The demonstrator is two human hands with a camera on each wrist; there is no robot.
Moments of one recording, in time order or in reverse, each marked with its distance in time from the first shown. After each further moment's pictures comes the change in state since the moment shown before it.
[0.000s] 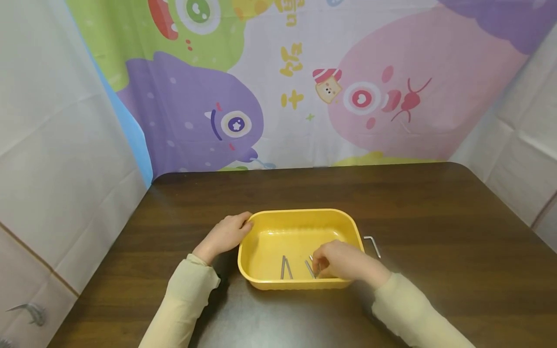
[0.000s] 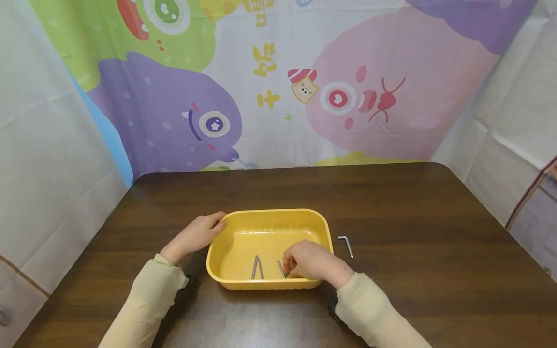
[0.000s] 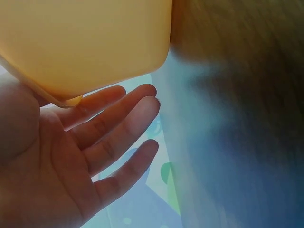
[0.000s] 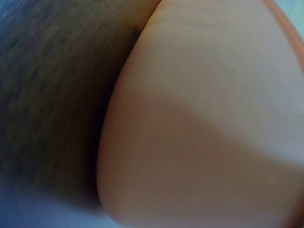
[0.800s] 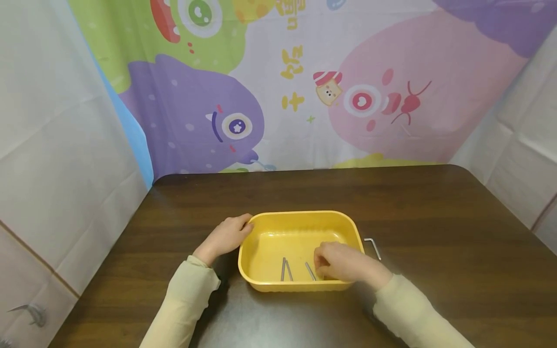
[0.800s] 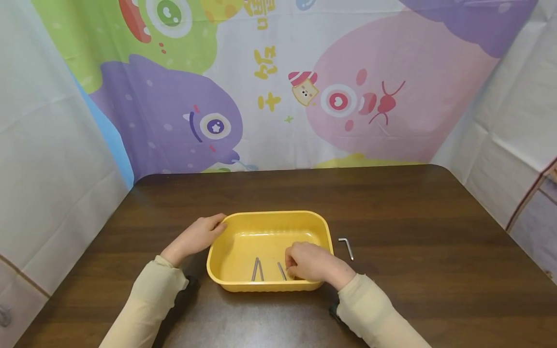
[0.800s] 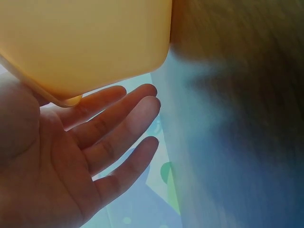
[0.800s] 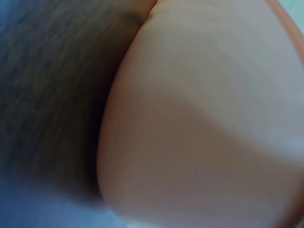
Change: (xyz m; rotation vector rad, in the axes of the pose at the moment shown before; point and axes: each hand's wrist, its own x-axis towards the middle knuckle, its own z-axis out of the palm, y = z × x) left_hand -0.002 0.002 0.001 -0.011 0.001 0.005; right_hand 0.001 -0.001 0.000 0.011 -0.004 0.057
